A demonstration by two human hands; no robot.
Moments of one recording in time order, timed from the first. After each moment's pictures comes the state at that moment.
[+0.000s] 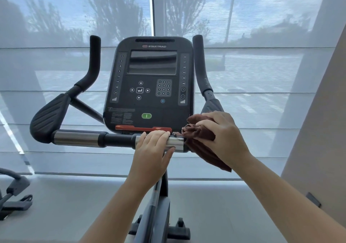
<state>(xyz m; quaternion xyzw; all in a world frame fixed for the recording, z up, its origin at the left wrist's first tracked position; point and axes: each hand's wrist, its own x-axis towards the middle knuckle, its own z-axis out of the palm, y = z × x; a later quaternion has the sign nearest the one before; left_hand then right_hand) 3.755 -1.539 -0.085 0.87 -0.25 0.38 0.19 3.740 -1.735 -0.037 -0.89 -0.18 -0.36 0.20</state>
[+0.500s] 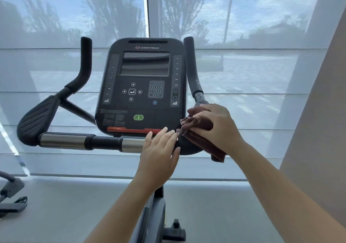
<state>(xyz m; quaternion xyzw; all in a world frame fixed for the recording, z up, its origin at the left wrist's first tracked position) 3.753 -1.583 -0.080 0.87 -0.27 0.38 0.16 3.762 -1.767 -0.020 -0.91 -0.15 -0.30 0.26</state>
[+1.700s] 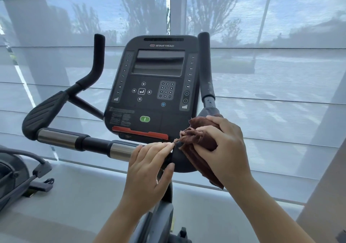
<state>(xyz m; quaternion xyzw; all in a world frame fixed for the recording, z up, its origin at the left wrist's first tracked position) 3.757 -1.594 -0.094 0.86 -0.22 0.40 0.24 3.776 -1.770 -0.044 -0.84 -0.15 -0.41 0.32</state>
